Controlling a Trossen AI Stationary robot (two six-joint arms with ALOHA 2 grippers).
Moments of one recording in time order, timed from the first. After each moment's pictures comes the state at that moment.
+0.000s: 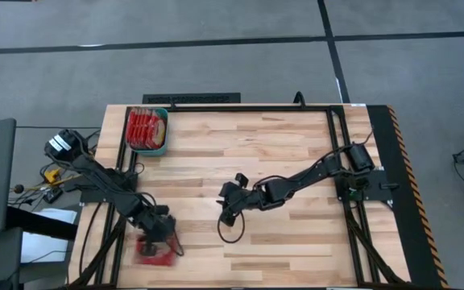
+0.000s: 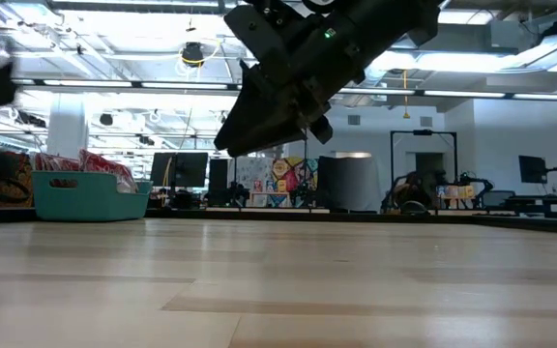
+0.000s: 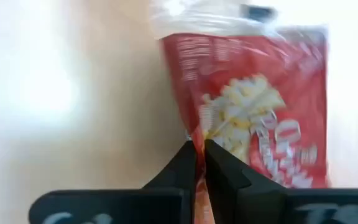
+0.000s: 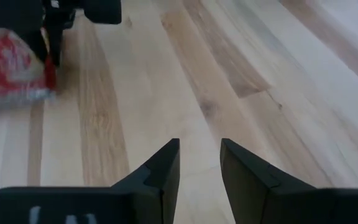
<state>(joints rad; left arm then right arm) -0.69 1.38 0.56 -0.29 0.04 -0.67 0.26 1.96 1.26 0.03 0.40 0.49</state>
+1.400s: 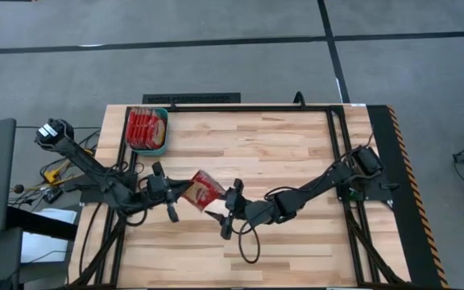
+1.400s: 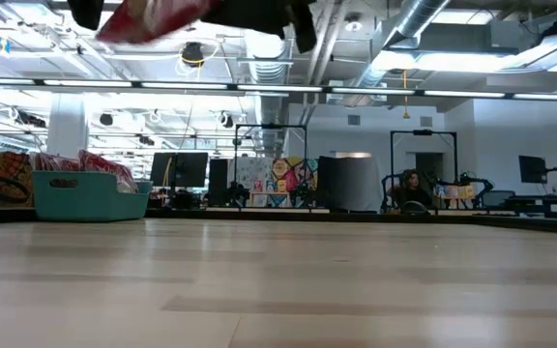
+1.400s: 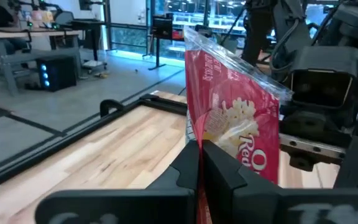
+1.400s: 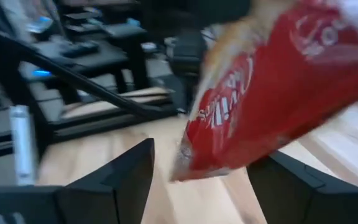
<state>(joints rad) -0.68 1.07 0.52 0.69 -1.13 0.02 0.38 1.90 1.25 0.46 0.58 0.26</state>
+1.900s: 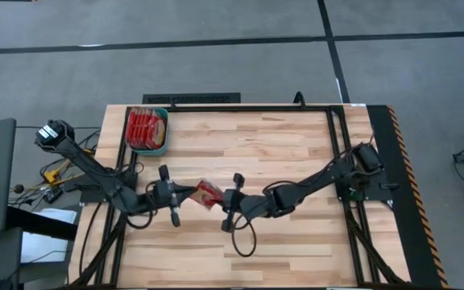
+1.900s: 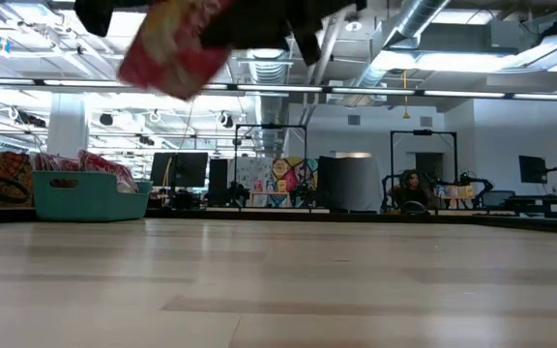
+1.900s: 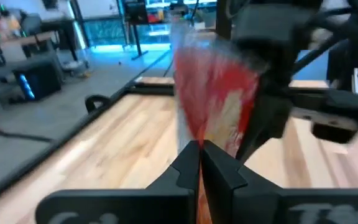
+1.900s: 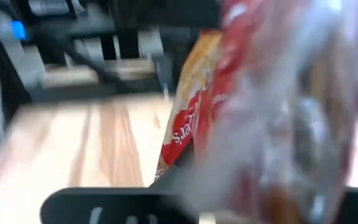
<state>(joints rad) -0.67 1.09 0.52 0.56 -1.02 0.04 0.33 1.87 1.26 0.24 0.54 0.19</state>
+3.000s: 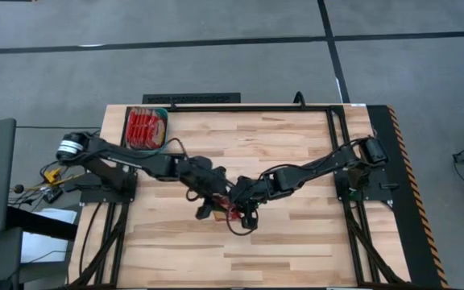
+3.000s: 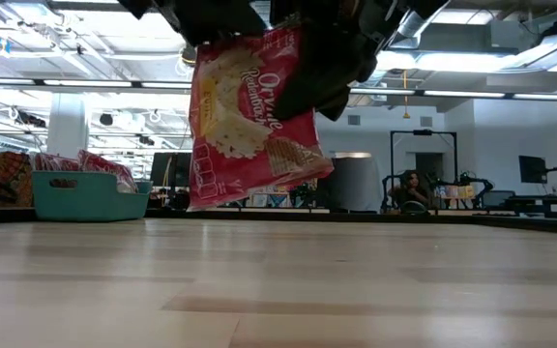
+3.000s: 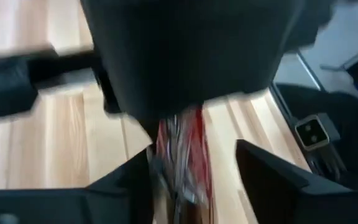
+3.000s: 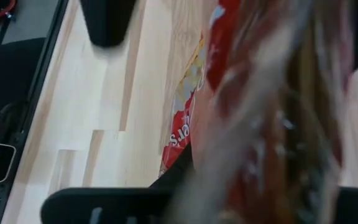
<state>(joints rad) -0.11 1.53 1.02 -0.02 0.27 -0.14 0.22 1.80 1.25 -0.25 -0.08 0.25</state>
